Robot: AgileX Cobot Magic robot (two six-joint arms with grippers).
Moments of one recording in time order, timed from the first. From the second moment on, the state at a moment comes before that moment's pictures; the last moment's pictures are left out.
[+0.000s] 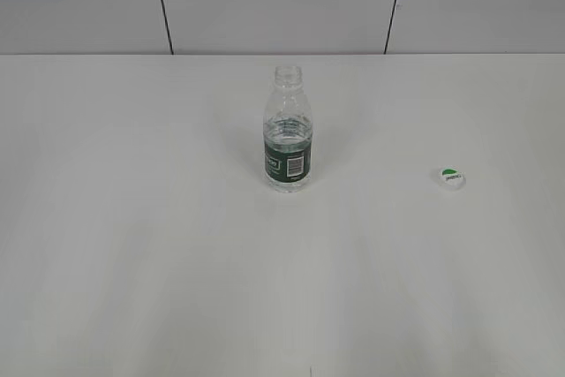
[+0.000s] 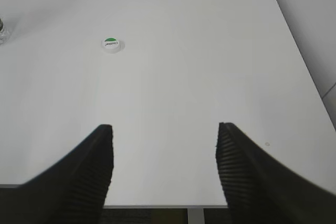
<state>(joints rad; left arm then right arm) 0.04 -0.01 -0.53 -0.08 1.07 0.05 0.12 -0.01 -0.51 -0.09 1.09 -0.10</state>
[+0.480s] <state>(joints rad) 0.04 -0.01 -0.53 -0.08 1.07 0.05 0.12 -0.01 -0.51 -0.09 1.09 -0.10</state>
